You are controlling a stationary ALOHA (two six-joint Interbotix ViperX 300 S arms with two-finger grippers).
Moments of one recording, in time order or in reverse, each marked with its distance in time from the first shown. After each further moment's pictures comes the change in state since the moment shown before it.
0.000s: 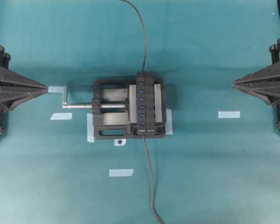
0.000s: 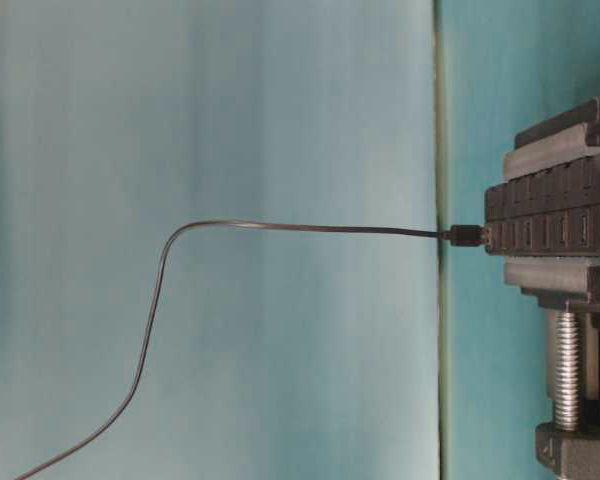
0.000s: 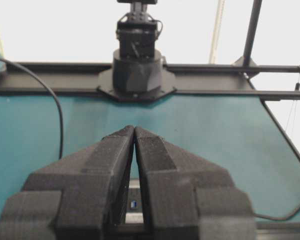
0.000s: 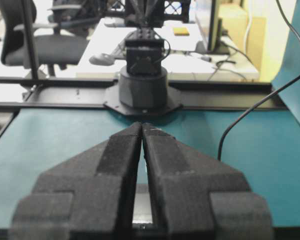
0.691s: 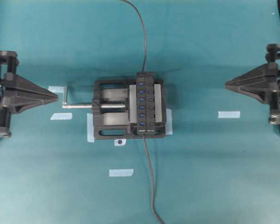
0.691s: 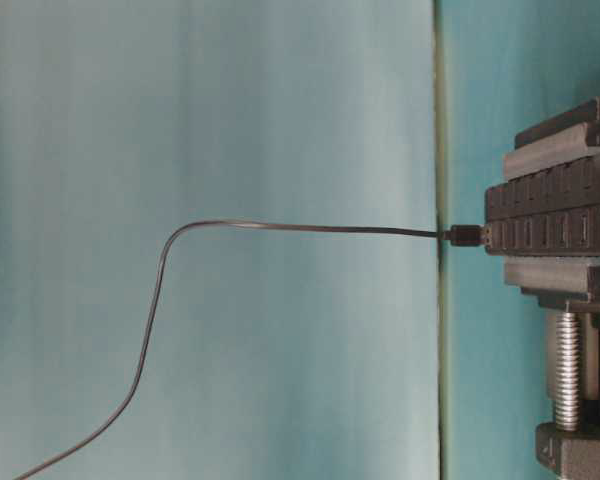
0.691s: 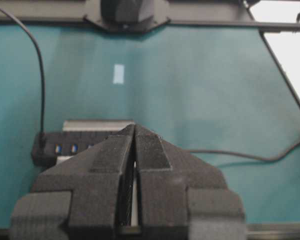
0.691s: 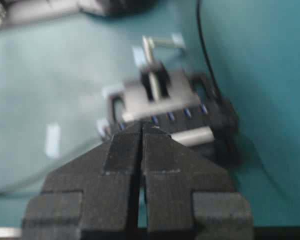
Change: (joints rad) left arm -0.021 0.095 -0.098 0.002 0.252 -0.025; right arm -0.086 0.040 -0.028 0.032 0.382 0.153
